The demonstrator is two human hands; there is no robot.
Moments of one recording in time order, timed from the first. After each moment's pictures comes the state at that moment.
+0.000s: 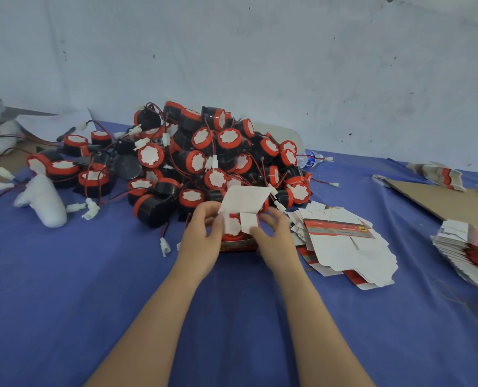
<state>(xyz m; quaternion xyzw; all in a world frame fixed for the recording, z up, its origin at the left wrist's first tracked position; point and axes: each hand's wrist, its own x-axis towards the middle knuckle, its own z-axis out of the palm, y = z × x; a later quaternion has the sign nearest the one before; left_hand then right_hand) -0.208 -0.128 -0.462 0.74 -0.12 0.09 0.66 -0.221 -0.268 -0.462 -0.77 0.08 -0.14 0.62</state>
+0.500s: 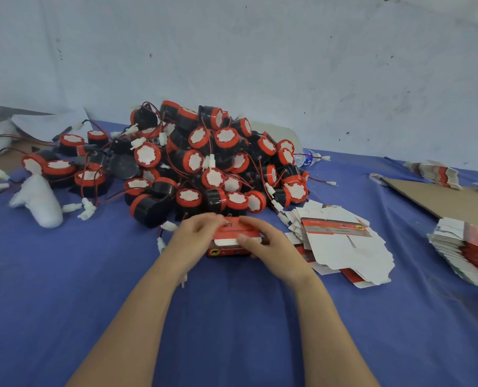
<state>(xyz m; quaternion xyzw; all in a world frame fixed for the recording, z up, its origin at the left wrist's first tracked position) -0.199 -0.111 -0.464 0.75 -0.09 -0.03 0.65 -0.234 -0.285 -0.461 -0.83 -0.05 -0.03 0.55</state>
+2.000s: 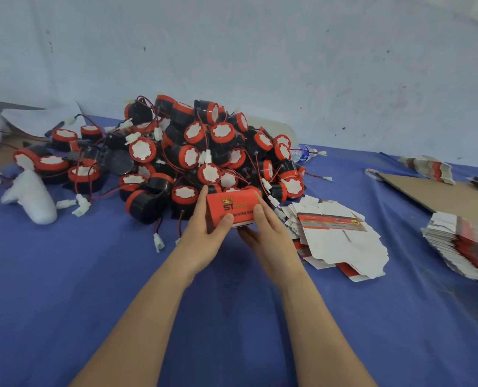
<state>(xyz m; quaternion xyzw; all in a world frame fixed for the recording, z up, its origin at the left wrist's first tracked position) -0.213 -0.128 -0.456 0.73 -0.12 -0.03 0.67 -0.231 -0.264 -0.459 -0.65 0.01 -0.10 0.76</state>
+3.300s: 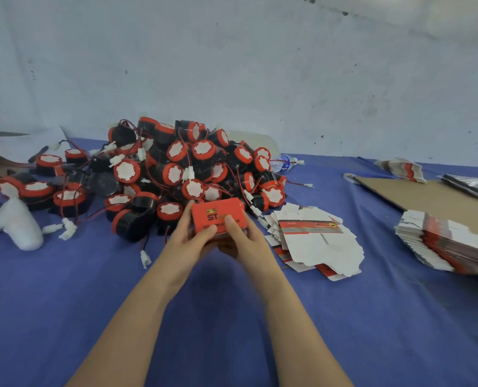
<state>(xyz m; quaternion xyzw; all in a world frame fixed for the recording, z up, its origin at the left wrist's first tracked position) -0.216 -0.128 -0.448 0.59 -0.13 -0.08 0.79 -0.238 -0.256 -0.448 -0.67 0.00 -0.09 0.74</state>
